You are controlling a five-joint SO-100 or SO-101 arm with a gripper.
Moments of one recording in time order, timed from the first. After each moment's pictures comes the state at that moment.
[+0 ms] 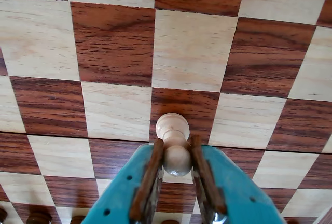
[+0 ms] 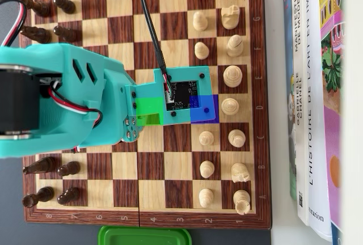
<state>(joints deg) 0.8 89.3 102.2 66.8 84.5</state>
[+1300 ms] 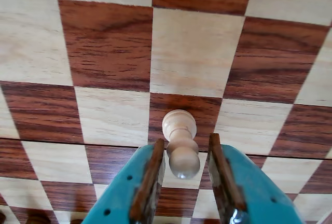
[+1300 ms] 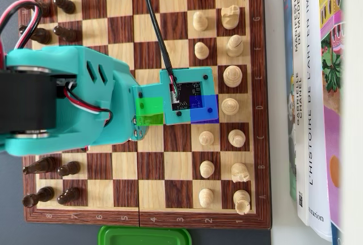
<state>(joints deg) 0.8 88.5 101.0 66.7 84.5</state>
